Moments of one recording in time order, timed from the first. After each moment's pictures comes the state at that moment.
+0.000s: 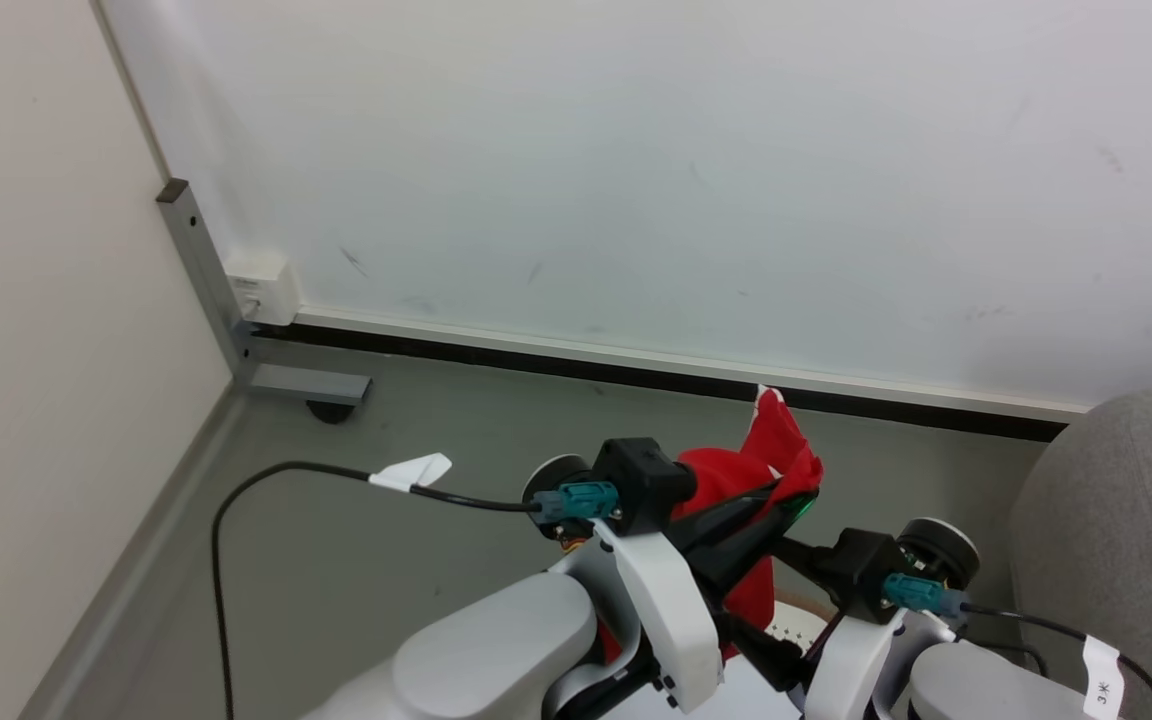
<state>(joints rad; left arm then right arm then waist) -0.81 0.14 -1.18 0.44 -0.83 -0.13 -0.24 -0.70 -0.36 1.24 0.51 0.80 0.13 -0.26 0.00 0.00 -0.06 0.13</state>
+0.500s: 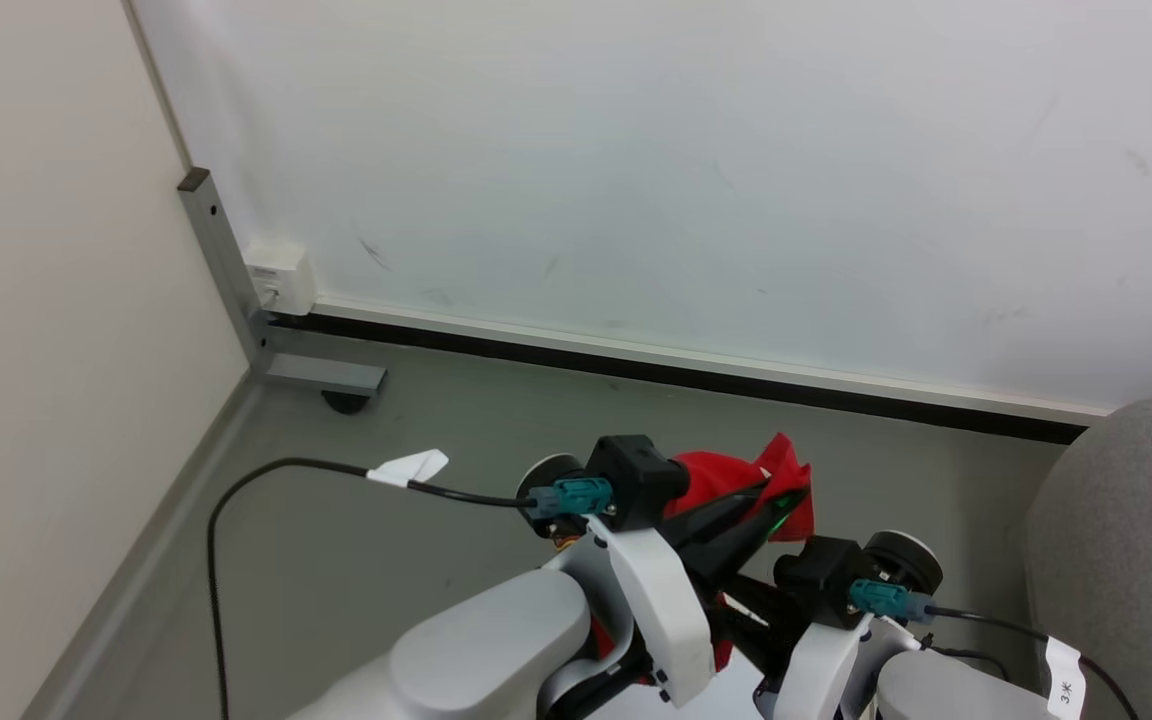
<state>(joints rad) -0.83 0.14 -1.21 0.47 -0.86 -0.13 -0.25 -0.71 -0.28 1.28 0.56 0.84 0.13 -0.26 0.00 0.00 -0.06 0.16</state>
